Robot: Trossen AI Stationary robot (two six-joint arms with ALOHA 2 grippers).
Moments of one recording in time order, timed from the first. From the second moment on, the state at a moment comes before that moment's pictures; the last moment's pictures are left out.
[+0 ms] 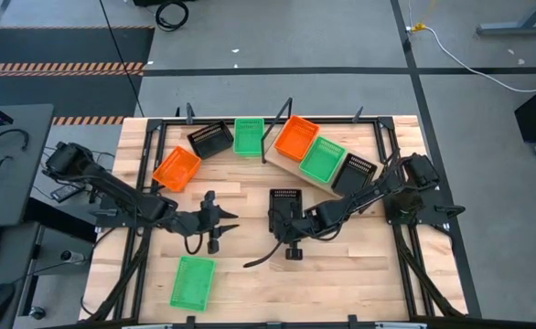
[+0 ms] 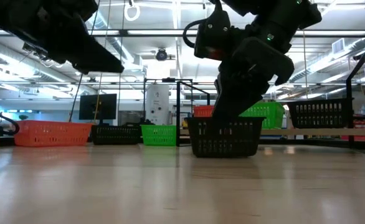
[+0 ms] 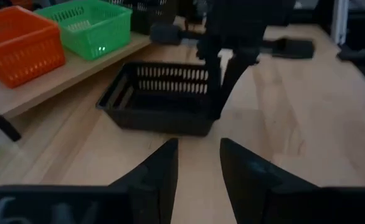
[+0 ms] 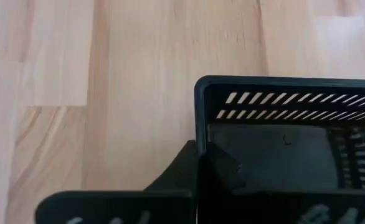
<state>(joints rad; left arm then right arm) -0.46 1.24 0.45 0.34 -0.56 -0.24 0.30 1.87 1.13 -0.29 0.22 0.27</state>
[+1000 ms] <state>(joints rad) -0.47 1.45 0.45 0.45 -0.55 -0.22 0.37 1.72 1.71 -1.51 0.42 0.69</state>
